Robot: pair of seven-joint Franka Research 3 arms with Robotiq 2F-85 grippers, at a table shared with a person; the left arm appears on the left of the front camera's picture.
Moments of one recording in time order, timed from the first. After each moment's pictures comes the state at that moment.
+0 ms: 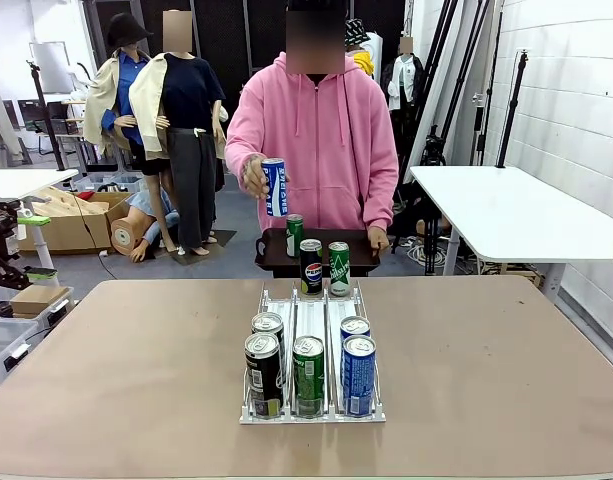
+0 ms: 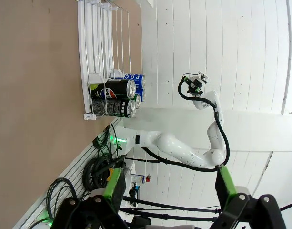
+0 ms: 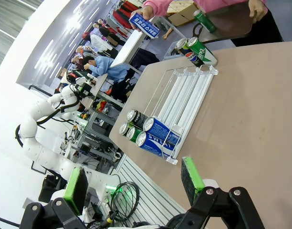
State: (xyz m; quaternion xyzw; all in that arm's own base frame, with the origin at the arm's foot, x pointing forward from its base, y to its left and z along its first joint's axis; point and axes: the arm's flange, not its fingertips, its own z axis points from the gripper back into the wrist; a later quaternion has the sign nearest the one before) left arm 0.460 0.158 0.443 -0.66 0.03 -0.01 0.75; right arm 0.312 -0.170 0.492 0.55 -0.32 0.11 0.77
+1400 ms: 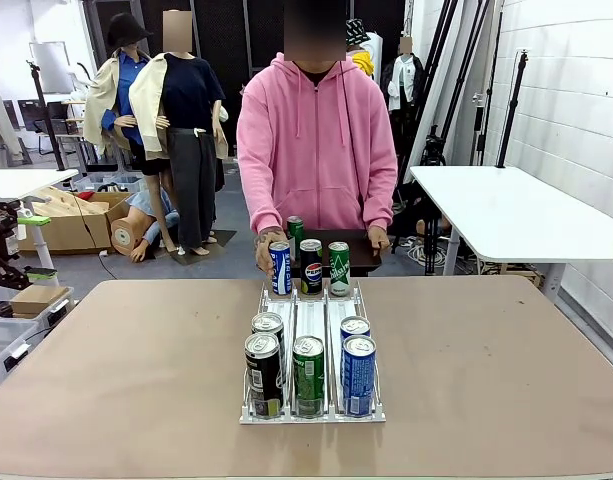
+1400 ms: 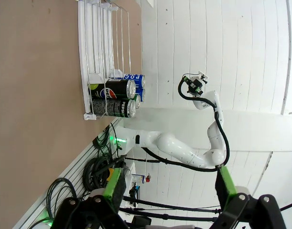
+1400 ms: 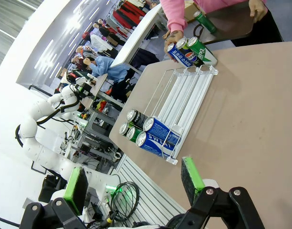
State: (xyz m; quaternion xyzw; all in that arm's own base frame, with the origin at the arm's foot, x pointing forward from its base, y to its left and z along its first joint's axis) left arm 0.460 0.158 0.443 -0.66 0.03 -0.01 0.75; right arm 0.312 -0.170 0.492 0.55 -0.32 0.11 0.77
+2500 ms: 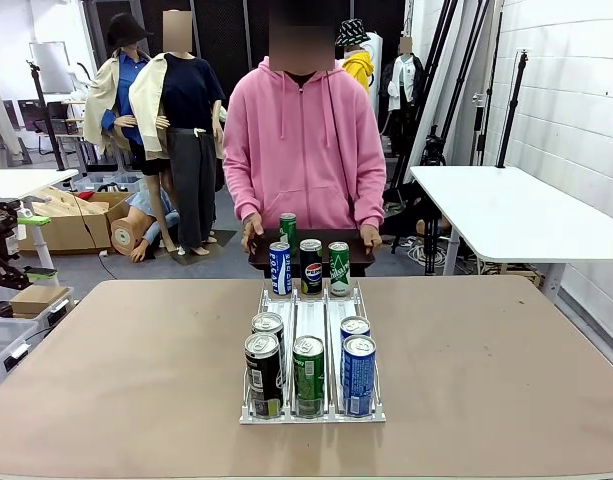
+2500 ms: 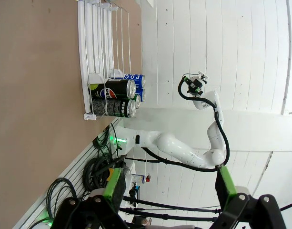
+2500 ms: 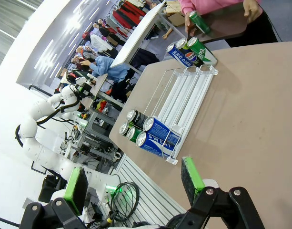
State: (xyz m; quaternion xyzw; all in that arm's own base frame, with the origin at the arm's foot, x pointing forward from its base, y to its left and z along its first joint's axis) left arm 0.460 0.158 0.443 -0.66 0.03 -0.01 0.75; right arm 0.312 -0.170 0.492 0.55 -0.32 0.11 0.77
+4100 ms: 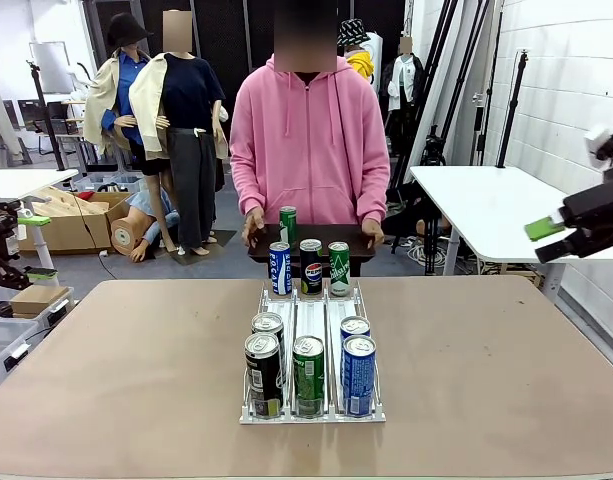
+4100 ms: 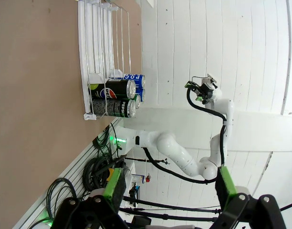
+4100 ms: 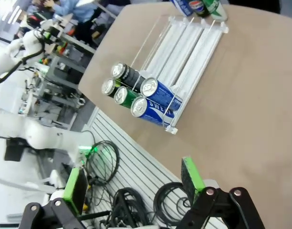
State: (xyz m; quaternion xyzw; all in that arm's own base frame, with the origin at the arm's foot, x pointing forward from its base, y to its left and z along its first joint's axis) left arm 0.460 0.158 0.443 -0.66 0.03 -0.01 0.75; right arm 0.323 -0.013 0.549 0.42 -0.21 0.21 0.86
